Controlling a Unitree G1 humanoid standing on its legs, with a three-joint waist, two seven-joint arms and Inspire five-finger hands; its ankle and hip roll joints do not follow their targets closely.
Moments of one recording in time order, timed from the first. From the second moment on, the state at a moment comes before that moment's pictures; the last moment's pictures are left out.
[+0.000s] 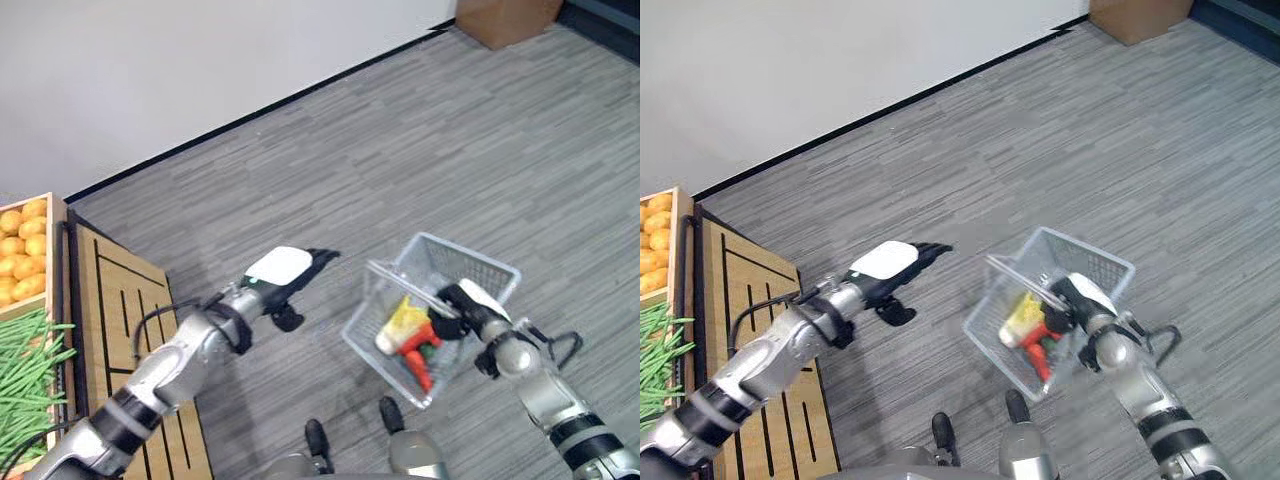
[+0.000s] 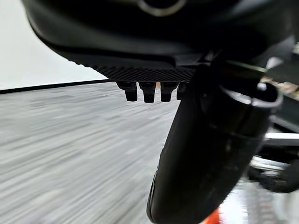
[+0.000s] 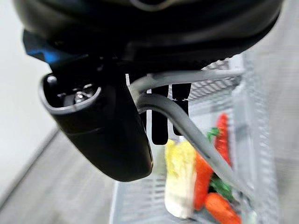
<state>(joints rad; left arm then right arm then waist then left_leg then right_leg) -0.13 0.76 -0.40 -0.13 0.53 0.01 -0.15 -0.05 -0.67 0.21 0.33 -0.24 0.20 0.05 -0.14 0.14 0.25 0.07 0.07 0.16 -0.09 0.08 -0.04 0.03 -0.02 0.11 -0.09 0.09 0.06</state>
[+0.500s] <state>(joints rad) 0.08 0.49 -0.23 0.58 0.38 0.14 -0.08 0.02 -0.65 0.13 0.73 -0.32 0.20 0.04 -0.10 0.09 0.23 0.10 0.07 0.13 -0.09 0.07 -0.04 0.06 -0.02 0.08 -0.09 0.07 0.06</state>
